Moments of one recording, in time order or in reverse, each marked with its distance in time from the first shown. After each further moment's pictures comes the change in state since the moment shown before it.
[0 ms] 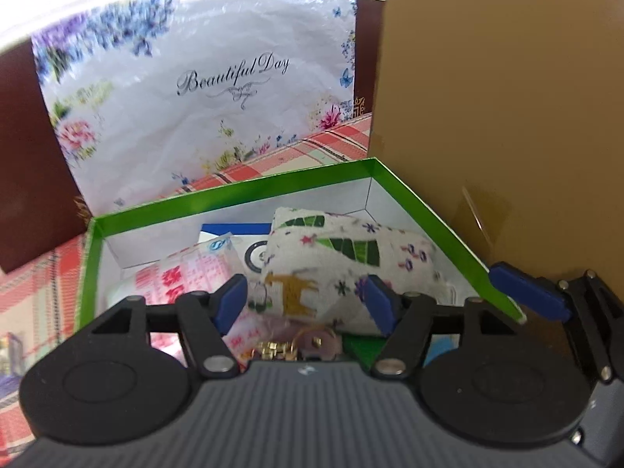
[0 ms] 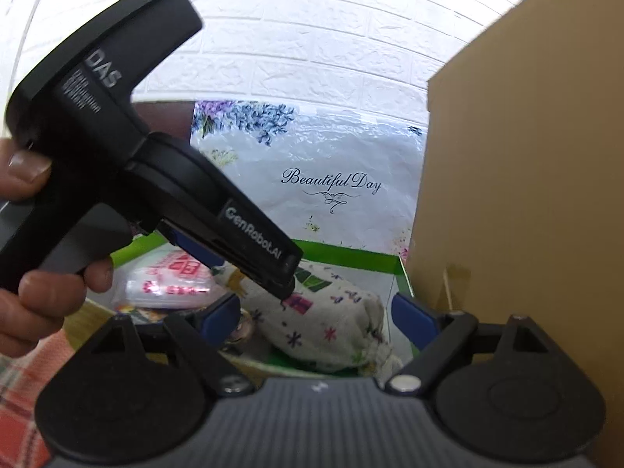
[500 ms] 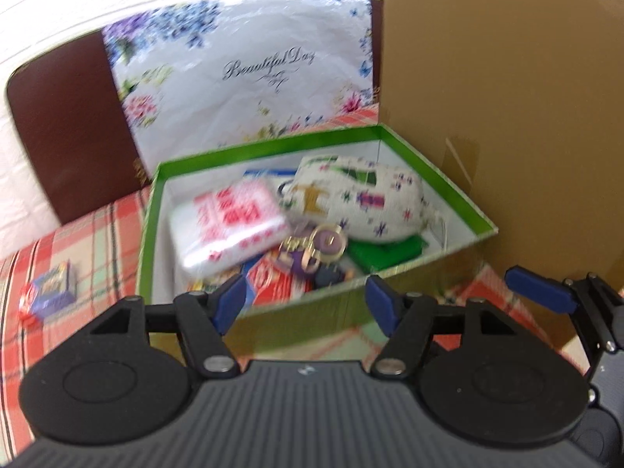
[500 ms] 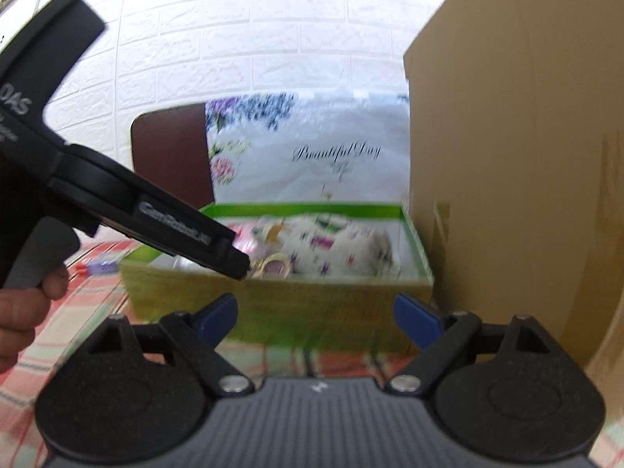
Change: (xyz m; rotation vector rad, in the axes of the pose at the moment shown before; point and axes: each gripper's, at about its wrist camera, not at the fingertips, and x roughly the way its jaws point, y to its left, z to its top) left arm -0.062 -0.009 -0.053 -0.040 0.020 0.098; right arm -0.048 0.002 -0.015 0.133 0.097 0.063
